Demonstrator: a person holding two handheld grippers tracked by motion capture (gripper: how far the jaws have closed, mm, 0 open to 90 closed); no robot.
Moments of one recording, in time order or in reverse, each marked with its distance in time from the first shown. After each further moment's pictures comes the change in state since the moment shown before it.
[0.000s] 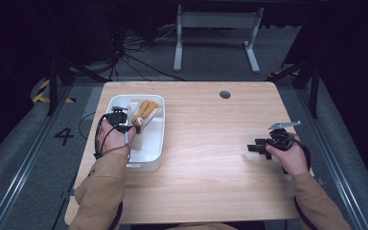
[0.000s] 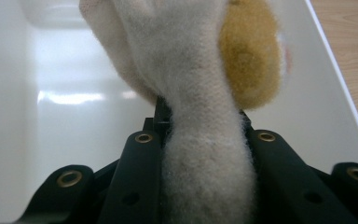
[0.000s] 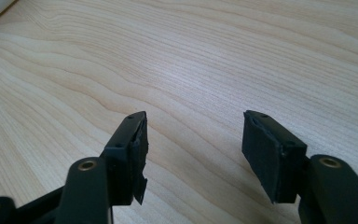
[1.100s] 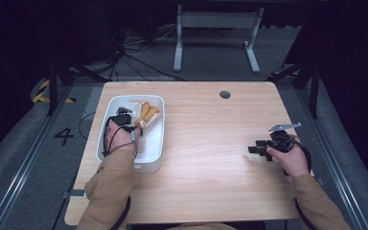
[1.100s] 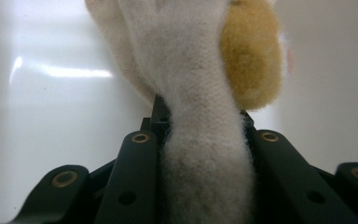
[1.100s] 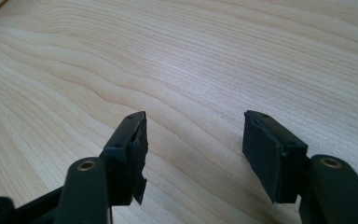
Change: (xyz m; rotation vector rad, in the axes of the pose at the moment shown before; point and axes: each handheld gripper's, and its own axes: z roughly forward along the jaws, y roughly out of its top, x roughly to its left) left arm 0.008 -0.003 0.041 0.095 0.063 -0.089; right arm -0.001 -0.006 0.000 0.007 -0.001 -0.004
